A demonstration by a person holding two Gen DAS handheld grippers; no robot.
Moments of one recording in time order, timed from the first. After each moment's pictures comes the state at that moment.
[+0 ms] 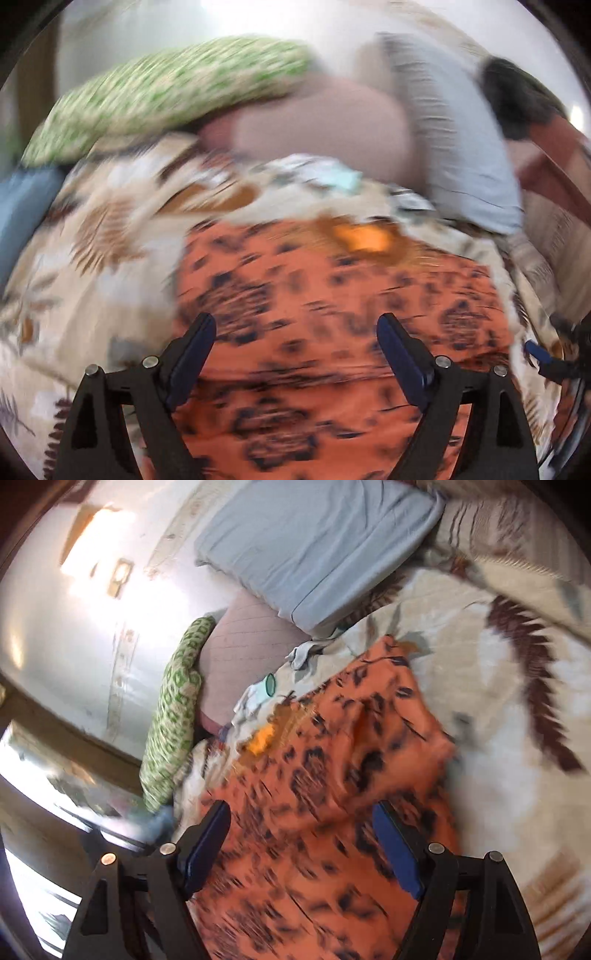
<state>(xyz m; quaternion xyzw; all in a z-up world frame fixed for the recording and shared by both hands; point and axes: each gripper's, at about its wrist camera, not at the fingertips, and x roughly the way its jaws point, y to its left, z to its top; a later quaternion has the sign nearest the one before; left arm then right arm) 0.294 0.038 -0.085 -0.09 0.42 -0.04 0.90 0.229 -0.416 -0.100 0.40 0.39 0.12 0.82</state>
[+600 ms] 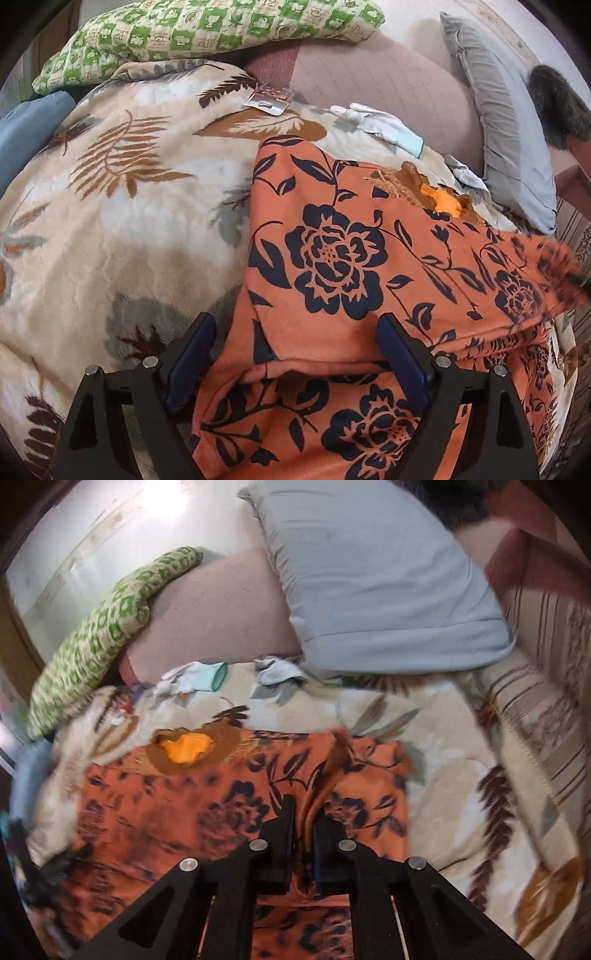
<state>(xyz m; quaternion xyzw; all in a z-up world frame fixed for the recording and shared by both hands) 0.314 0.081 -0.163 -0.12 0.47 -0.03 0.87 0.312 -0.335 -0.053 0.05 0.45 -0.02 0.89</state>
